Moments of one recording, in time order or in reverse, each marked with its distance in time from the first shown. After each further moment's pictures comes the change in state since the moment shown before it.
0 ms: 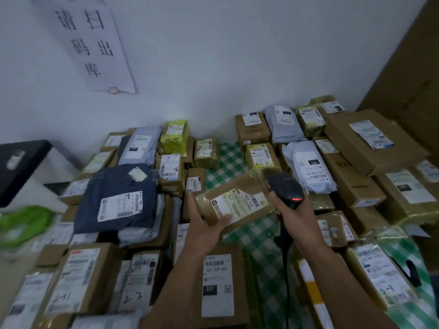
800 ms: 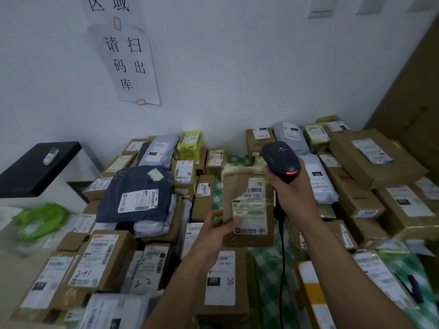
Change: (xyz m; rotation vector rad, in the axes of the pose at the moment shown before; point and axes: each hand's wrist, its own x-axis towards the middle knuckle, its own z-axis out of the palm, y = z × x) left_hand -0.051 0.006 -0.003 -0.324 -0.241 -0.131; right_hand -0.026 -0.078 0.029 -0.057 -0.095 -0.404
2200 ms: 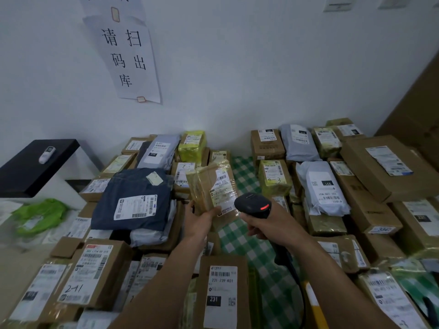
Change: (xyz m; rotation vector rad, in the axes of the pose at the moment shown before) left_hand 0.098 0.016 -0.044 0.122 0.497 0.060; right_hand 0.014 0.056 0.020 -0.225 -0.509 0.400
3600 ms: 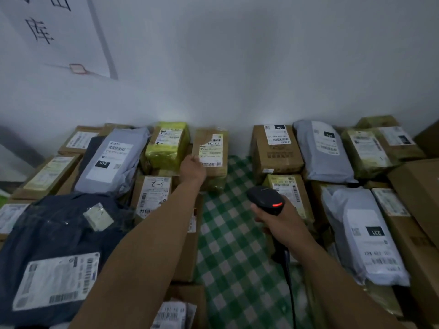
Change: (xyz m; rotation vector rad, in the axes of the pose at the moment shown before) left_hand 0.295 0.083 0.127 0.521 0.097 0.108; right_hand 0.238 0.060 -0.047 0.080 0.283 0.191
